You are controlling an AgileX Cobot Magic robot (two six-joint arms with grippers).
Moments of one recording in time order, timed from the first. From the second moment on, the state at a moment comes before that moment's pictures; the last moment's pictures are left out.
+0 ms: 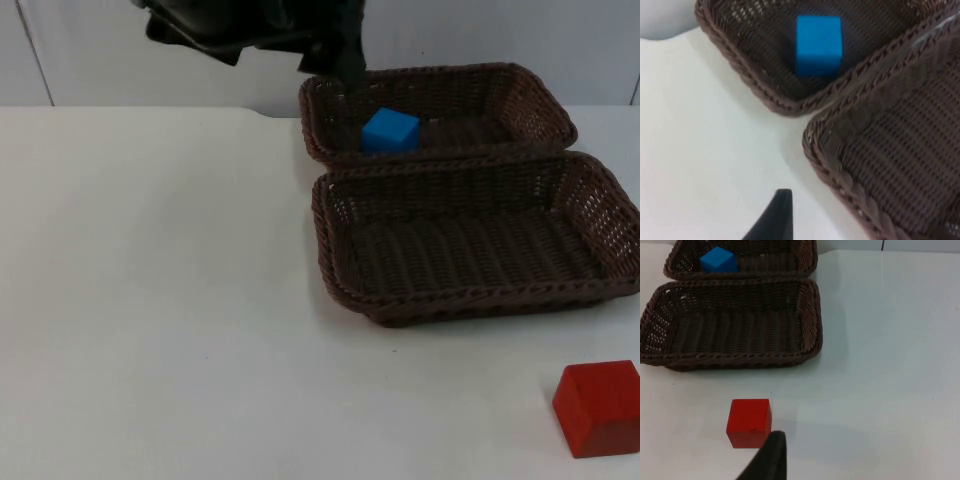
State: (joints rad) right arm 0.11 0.00 -0.52 0.00 1.09 -0.01; left arm -0.50 1.69 -1.24 -0.16 0.46 0.13
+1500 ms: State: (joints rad) right arm 0.11 0.00 -0.52 0.00 1.09 -0.02; left arm -0.50 0.90 -0.61 -0.16 0.44 0.06
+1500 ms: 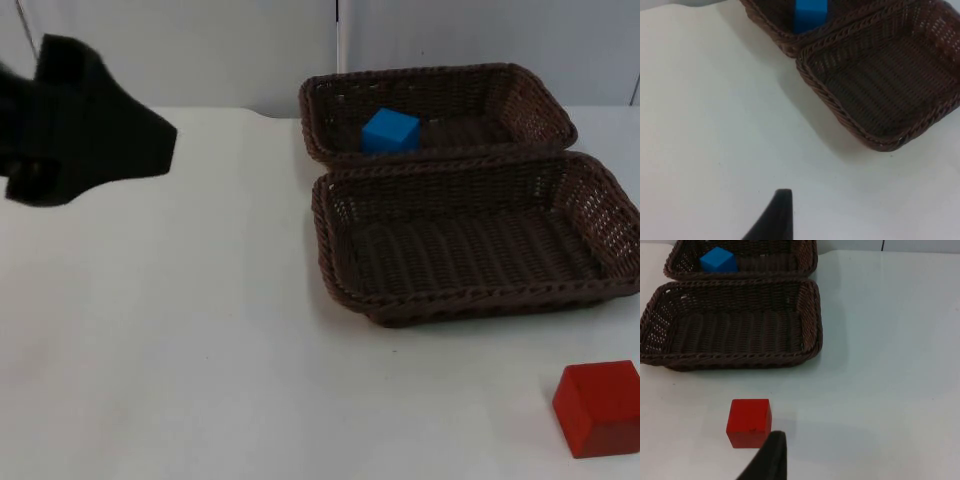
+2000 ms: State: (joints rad) right arm 0.11 0.00 -0.52 0.00 1.09 -0.02; left arm -0.50 0.71 -0.61 -0.02 0.58 -0.05
